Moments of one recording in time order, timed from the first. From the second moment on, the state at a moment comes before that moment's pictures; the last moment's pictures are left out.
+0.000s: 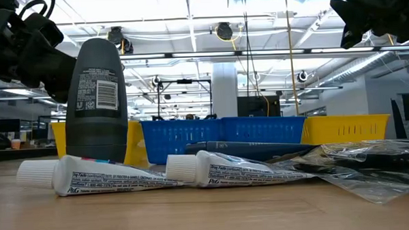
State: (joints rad) left arm -0.32 0.58 0.01 0.42 -0.34 -0.29; right arm 0.03 0.00 0.02 0.35 -0.05 0.07
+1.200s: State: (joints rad) left arm -0.31 0.58 0.01 0.63 -0.64 -0.21; right arm 0.03 0.26 0.03 0.51 0.26 0.04
